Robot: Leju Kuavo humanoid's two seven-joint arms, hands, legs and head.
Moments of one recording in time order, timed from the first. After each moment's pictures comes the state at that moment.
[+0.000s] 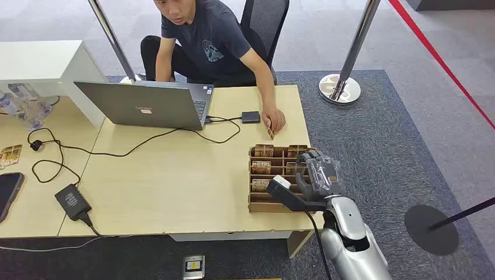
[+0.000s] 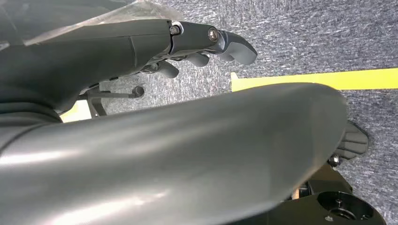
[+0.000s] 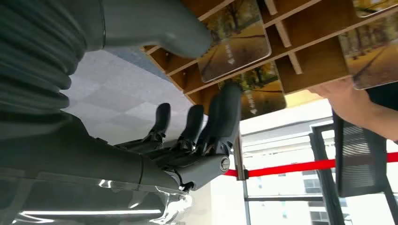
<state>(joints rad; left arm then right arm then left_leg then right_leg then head) -0.09 -0.15 1.28 -0.21 -1.17 -0.08 -0.13 -0.21 -0.03 0.50 -1.31 1.34 -0.33 -0.08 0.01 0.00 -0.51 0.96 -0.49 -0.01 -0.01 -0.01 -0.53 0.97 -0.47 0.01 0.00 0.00</state>
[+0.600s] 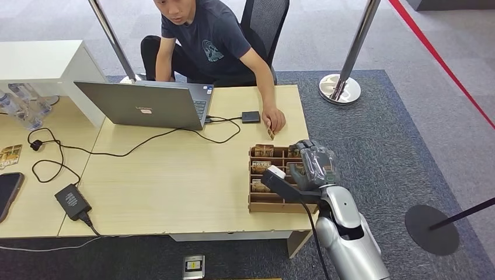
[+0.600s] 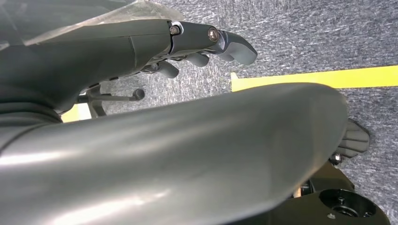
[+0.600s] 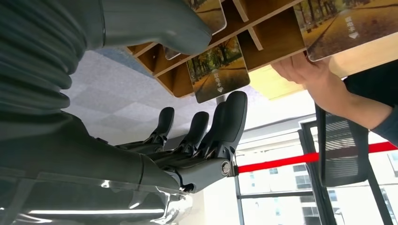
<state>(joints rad) -0.09 -0.15 1.27 -0.21 -1.18 -0.08 -0.13 -0.28 0.00 0.50 -1.26 1.32 -0.32 -0.11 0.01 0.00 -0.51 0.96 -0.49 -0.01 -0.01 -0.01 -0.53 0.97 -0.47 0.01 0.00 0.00</state>
